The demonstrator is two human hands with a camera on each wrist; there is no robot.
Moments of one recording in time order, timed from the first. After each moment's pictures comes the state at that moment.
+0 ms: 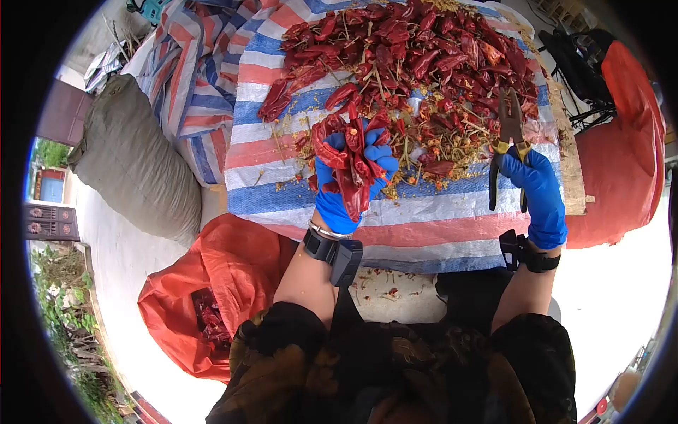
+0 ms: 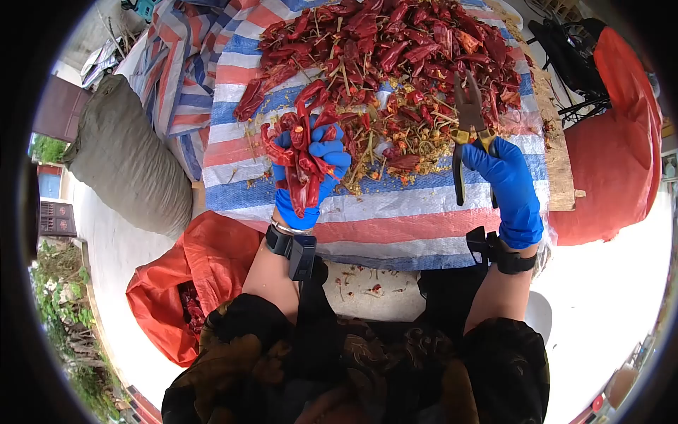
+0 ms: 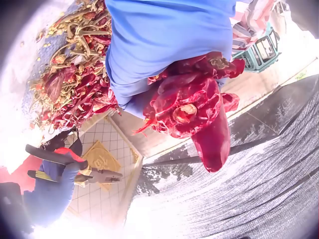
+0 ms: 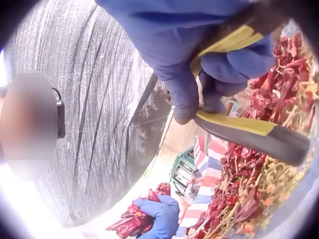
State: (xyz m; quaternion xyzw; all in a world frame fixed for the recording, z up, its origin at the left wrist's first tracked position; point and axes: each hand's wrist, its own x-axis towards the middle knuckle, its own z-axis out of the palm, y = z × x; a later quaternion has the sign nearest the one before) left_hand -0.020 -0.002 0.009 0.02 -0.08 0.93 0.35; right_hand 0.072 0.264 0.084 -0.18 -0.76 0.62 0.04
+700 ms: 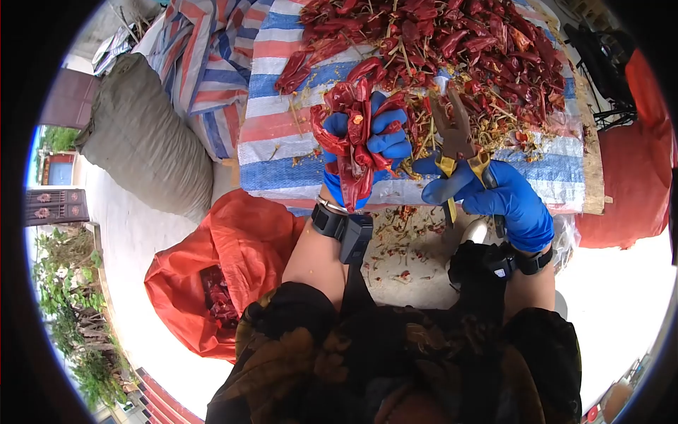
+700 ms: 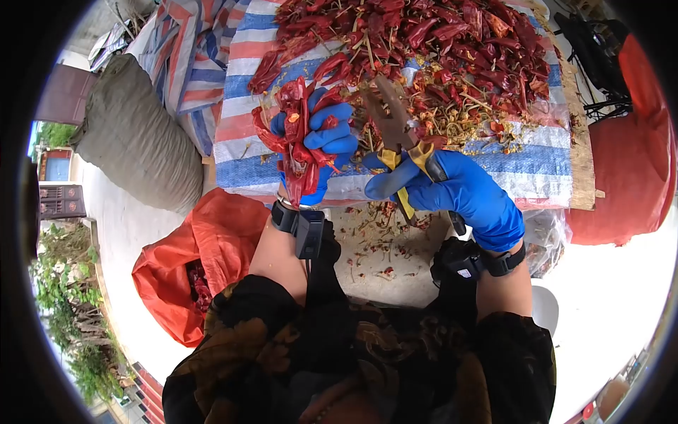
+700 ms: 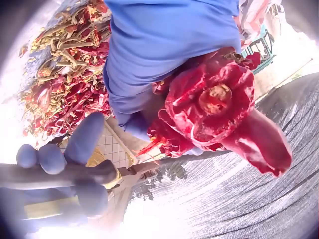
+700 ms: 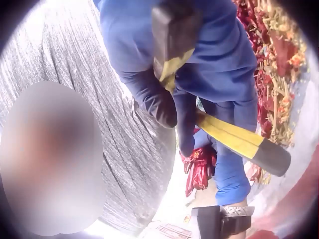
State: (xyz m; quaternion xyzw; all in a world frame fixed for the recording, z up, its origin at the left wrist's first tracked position) left_hand -0.038 -0.017 0.010 0.18 -0.06 0.89 0.41; right_hand 0.068 0.182 0.093 0.08 -0.59 0.77 -0.22
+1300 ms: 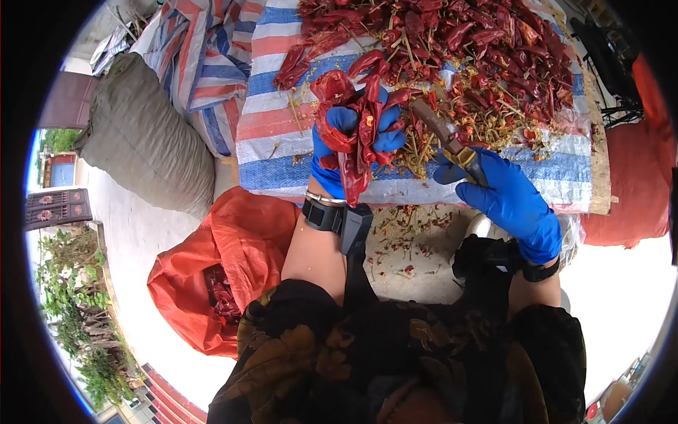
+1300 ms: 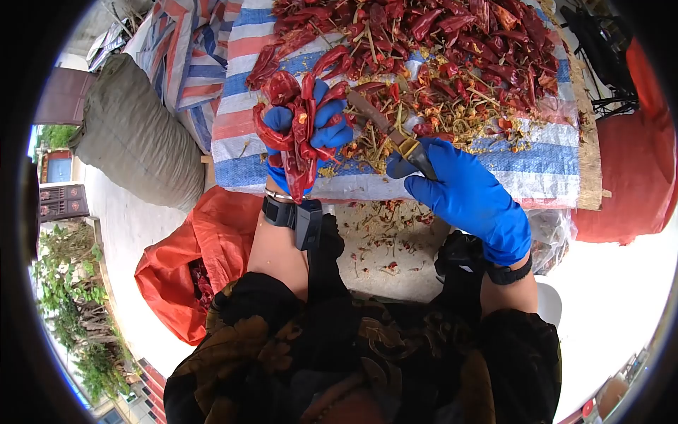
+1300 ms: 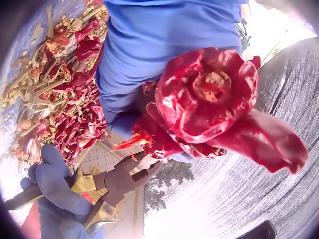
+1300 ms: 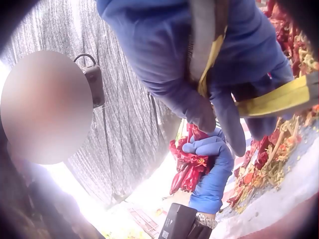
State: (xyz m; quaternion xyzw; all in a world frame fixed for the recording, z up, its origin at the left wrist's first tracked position) left_hand -0.051 -0.030 0.004 0.19 0.05 0.90 0.38; right_hand 0.061 0.193 0.064 0.15 -0.86 0.48 -0.09
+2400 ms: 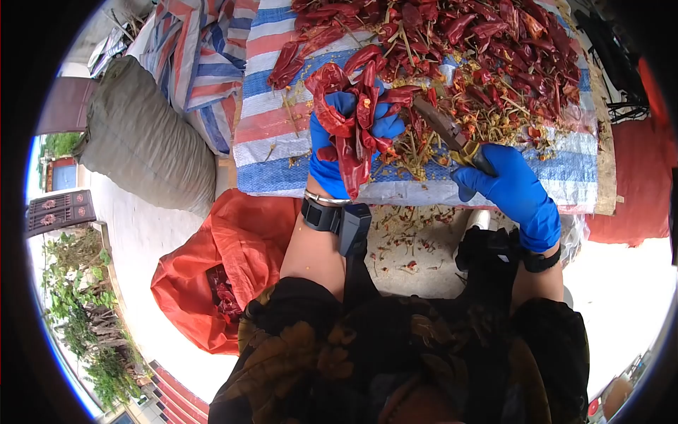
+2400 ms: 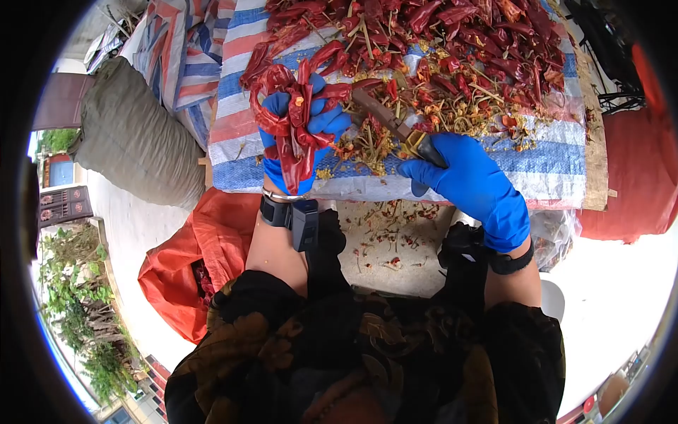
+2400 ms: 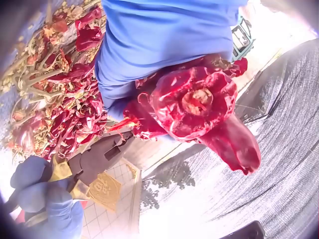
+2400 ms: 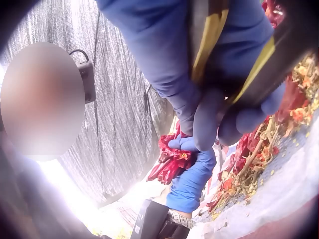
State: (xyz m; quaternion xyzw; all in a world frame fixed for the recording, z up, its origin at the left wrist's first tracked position) left_hand -0.038 -0.026 0.017 -0.04 0.31 0.93 0.20; right_hand 0.042 0.195 0.068 -0.04 -0.79 0.57 -0.21
